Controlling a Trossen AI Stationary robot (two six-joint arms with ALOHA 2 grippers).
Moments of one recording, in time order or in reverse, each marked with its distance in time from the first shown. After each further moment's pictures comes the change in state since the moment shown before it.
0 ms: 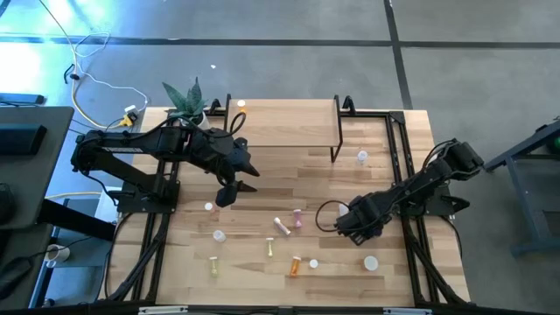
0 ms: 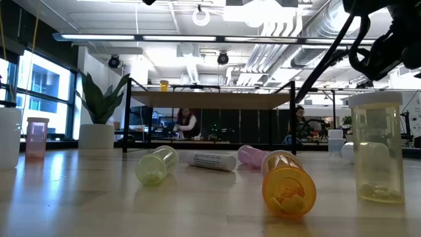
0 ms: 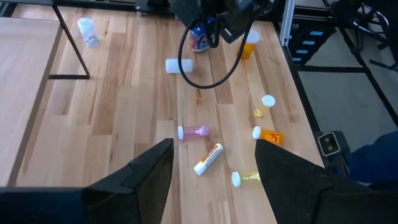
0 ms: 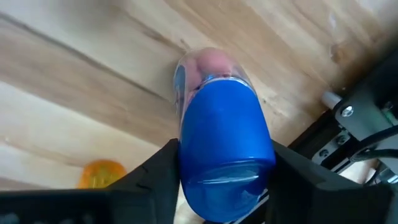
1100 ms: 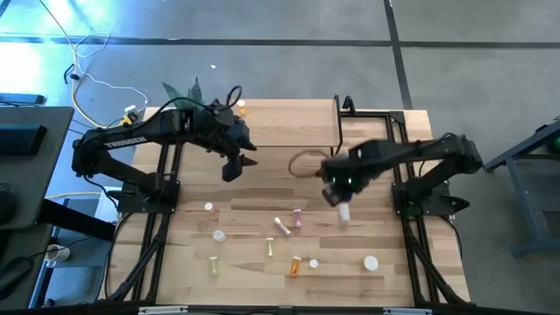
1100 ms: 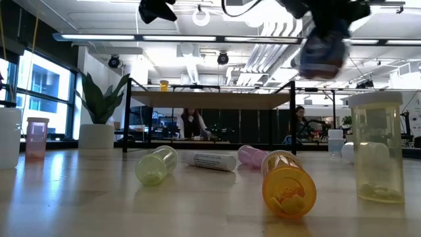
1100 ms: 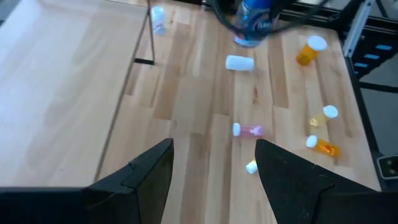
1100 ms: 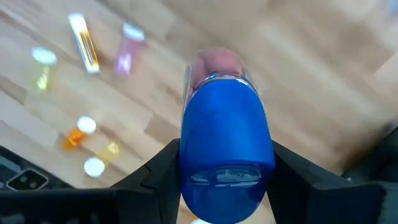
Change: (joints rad) left arm 0.237 0.000 0.000 -0.043 0.012 0.052; right arm -0.368 -0.028 0.545 -0.205 0.175 -0.285
